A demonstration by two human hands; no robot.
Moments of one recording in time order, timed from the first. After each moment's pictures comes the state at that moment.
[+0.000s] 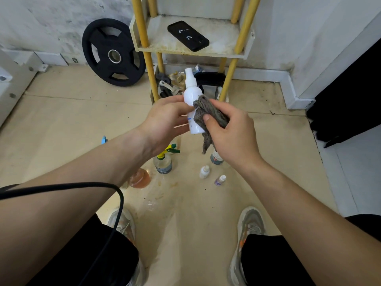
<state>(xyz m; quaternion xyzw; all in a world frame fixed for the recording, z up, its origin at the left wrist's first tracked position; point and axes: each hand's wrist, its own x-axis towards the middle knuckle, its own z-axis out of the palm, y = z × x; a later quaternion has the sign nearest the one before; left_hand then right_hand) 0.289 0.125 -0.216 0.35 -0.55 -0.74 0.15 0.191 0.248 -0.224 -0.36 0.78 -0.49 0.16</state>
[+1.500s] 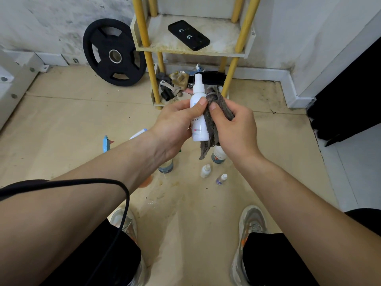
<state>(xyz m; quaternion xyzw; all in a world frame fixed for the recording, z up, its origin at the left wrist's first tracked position) 0.283 0.146 -0.219 0.35 -0.48 -0.78 0.17 0.191 0.242 -0.229 -0.29 0.76 -0.56 0.18</state>
